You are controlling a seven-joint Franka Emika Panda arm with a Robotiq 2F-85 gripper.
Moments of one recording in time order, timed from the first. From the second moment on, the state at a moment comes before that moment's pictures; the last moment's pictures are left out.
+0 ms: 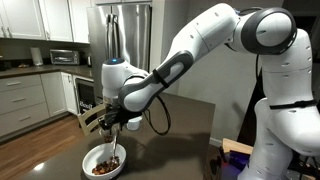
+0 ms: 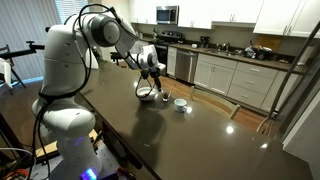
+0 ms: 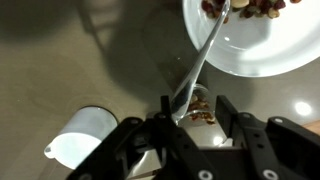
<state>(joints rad) 0.31 0.34 -0.01 -1.94 -0.30 2.41 1.02</state>
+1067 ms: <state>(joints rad) 0.31 0.37 0.02 -1.99 -0.28 2.42 1.03</state>
